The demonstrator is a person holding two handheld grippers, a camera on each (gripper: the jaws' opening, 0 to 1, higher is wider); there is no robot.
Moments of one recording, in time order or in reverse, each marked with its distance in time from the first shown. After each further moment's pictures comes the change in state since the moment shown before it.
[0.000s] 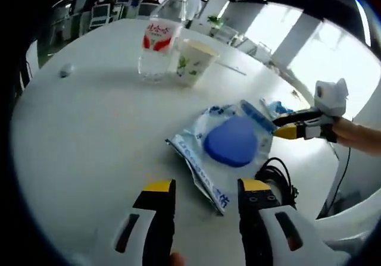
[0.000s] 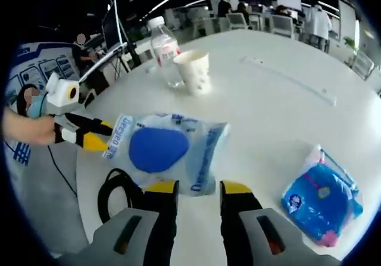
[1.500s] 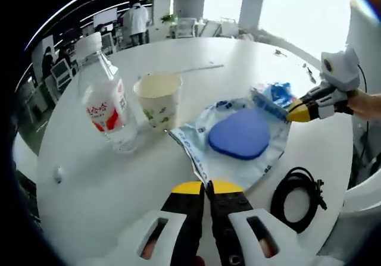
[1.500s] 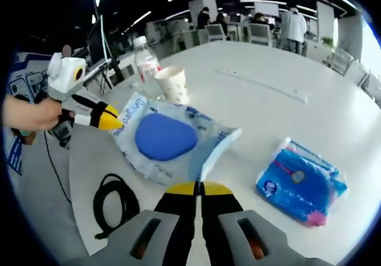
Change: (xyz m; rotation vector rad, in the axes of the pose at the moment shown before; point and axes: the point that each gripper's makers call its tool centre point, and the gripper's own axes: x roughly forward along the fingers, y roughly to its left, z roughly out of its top) left arm 0.035 -0.016 0.078 0.518 0.079 0.058; right arm -0.031 -0.019 0.002 0.071 -0.114 -0.141
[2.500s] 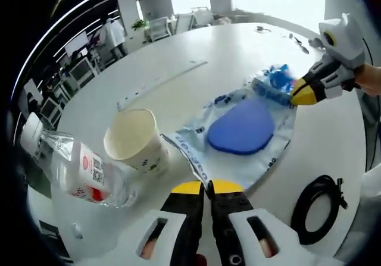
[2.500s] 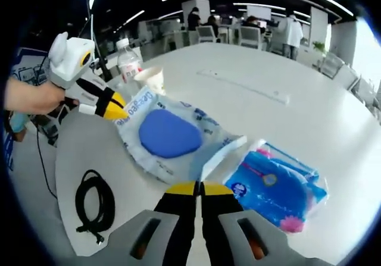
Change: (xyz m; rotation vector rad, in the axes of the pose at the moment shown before) left arm 0.040 -0.008 0.037 0.232 0.066 0.003; right arm -0.005 -0.037 0.001 -0.029 -0.002 -0.087
